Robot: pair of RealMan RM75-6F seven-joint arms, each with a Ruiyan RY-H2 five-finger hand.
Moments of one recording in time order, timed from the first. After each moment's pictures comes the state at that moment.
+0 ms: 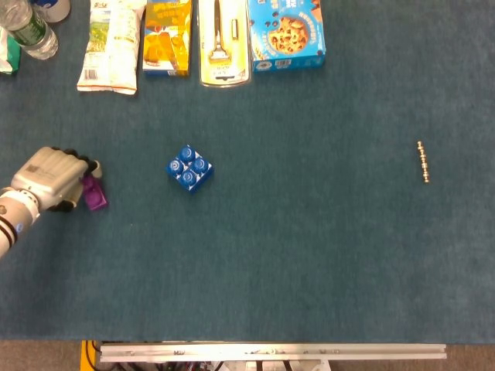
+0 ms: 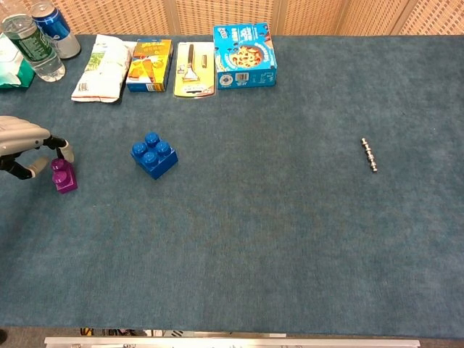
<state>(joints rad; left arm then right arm) -0.70 -1.07 0.12 -1.62 1.17 0.63 0.23 0.10 -1.05 0.07 -1.60 -1.57 1.53 0.02</state>
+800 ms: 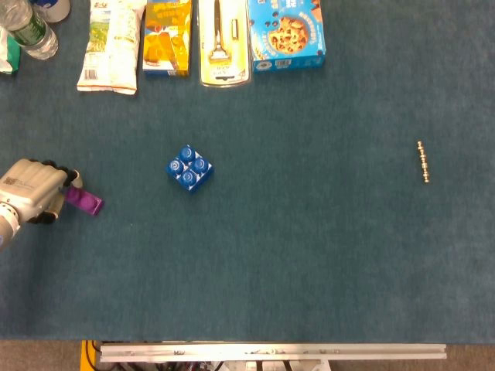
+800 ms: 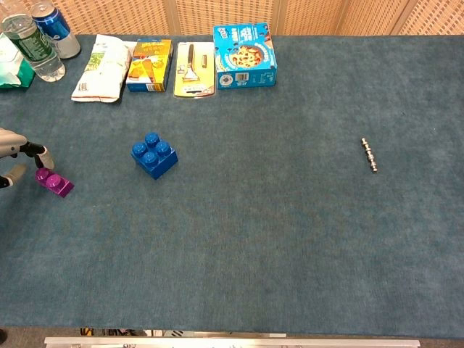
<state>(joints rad) -0.65 -1.01 0.14 -1.67 1.17 0.66 0.21 0.10 -1.05 0.07 -1.62 -1.58 1.54 0.00</state>
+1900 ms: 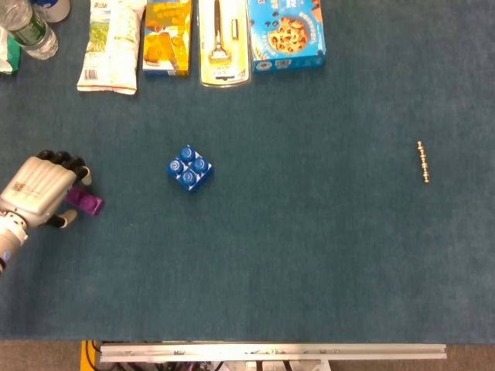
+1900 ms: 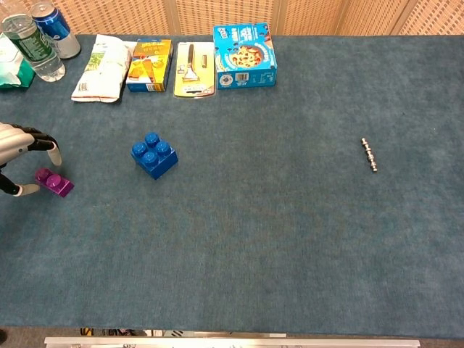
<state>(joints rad) -0.49 -1.17 0.12 -1.49 1.44 0.95 0.15 0.10 -1.04 0.07 -1.64 -1.59 1.55 -0.01</state>
